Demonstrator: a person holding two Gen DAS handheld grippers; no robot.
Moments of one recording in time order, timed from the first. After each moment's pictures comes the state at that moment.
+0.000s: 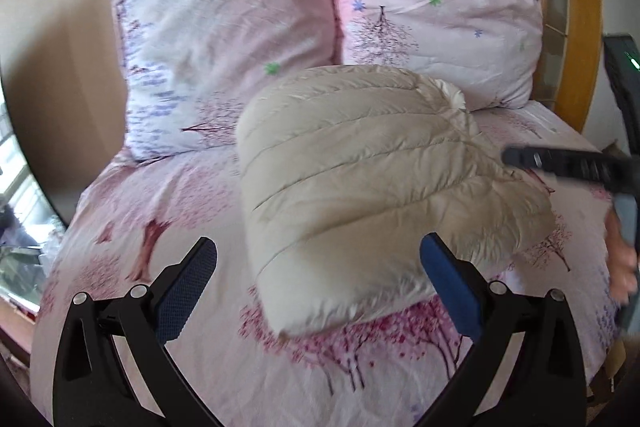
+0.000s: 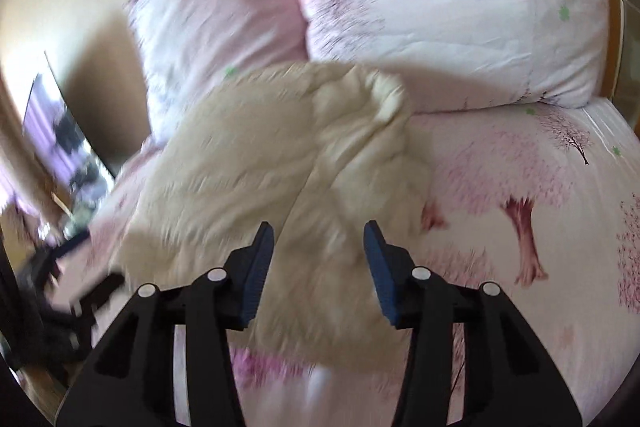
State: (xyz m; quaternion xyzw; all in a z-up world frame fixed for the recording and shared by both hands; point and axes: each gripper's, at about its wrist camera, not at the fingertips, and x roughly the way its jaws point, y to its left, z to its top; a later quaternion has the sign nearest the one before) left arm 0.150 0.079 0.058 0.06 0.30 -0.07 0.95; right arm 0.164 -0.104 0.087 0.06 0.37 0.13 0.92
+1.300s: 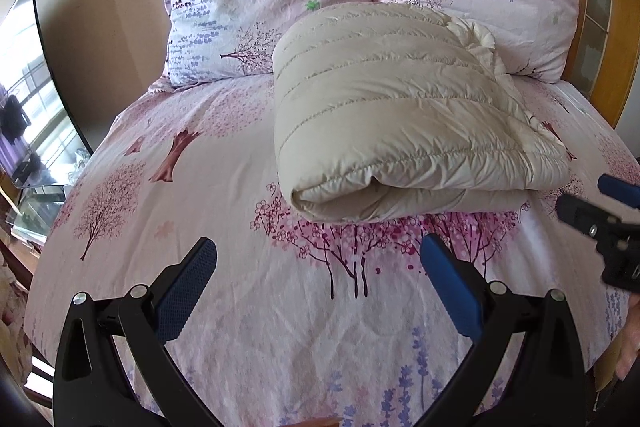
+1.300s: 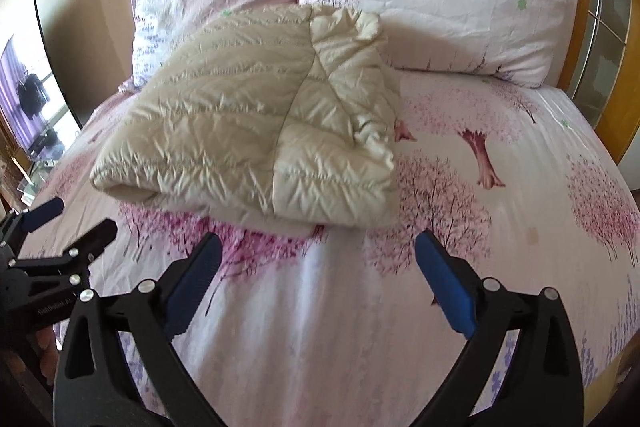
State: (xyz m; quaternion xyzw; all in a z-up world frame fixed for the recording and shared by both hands) left arm 0.108 0.080 0.024 0.03 0.38 0.01 0.93; right arm 0.083 -0.076 0.066 -0.01 0.40 0.05 0.91
